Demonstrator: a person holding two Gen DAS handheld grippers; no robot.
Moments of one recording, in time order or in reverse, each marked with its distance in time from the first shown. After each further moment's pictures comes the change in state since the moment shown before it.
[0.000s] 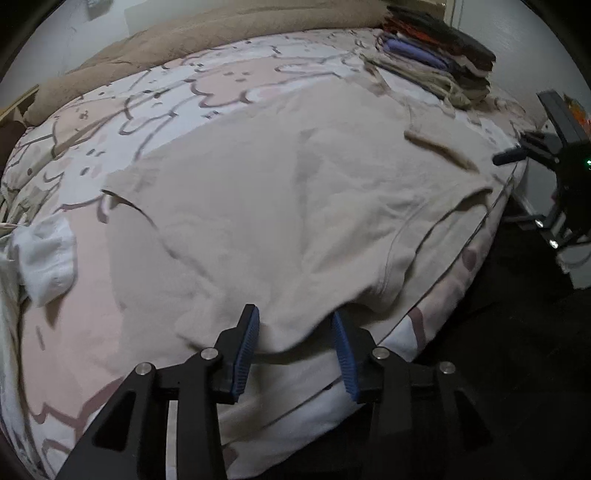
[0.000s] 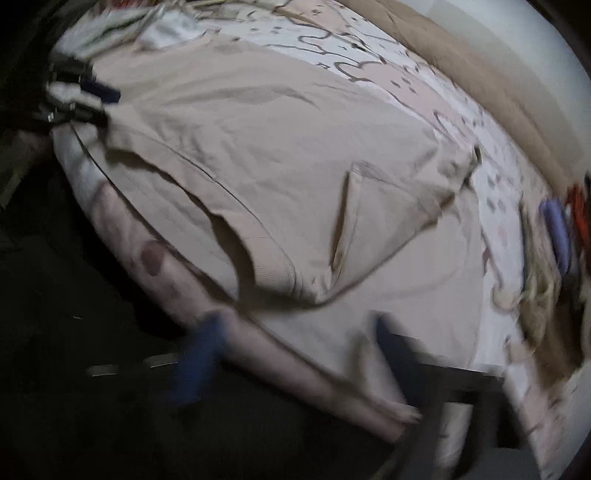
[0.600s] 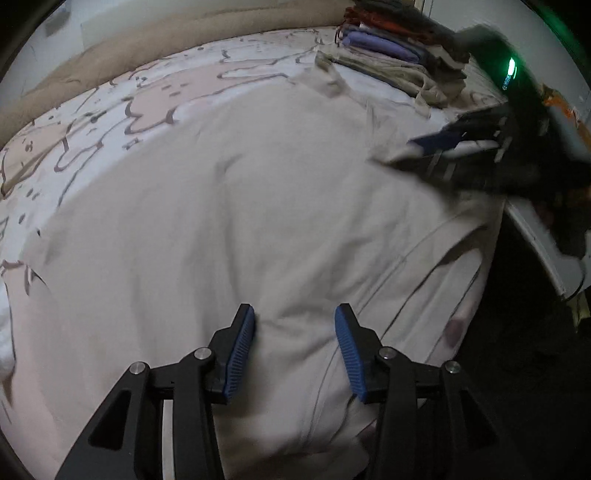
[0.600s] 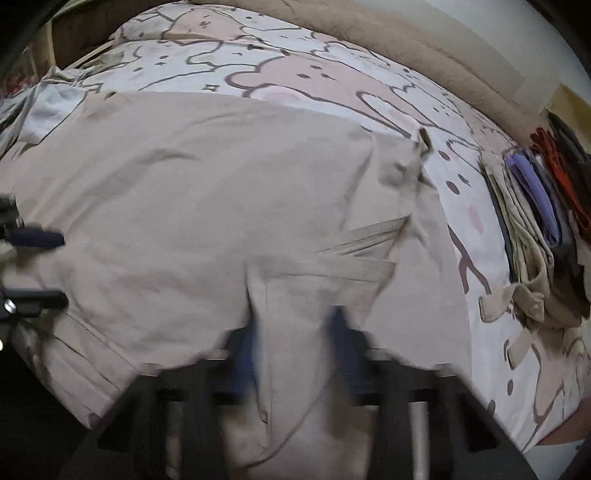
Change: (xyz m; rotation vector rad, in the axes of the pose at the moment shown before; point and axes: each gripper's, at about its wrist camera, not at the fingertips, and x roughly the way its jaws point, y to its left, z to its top) left arm 0.071 -0.050 0.054 0.083 -0.012 -0.119; right arm 0.047 -0.053 0.064 0.331 -0.002 -0.149
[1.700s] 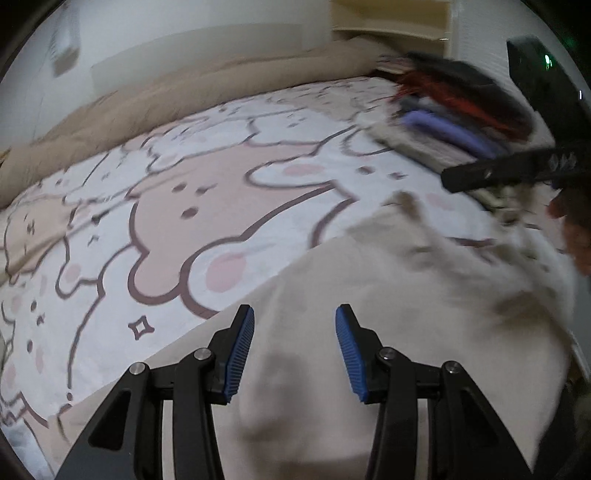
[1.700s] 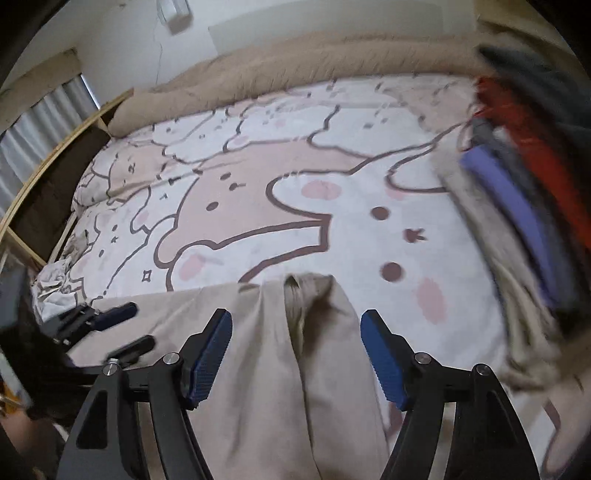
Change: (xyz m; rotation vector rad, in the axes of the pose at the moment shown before) left arm 0.064 0.051 0.179 -0.034 -0.180 0.131; right arm 0.023 -0.183 0.119 0.424 -0.125 0.275
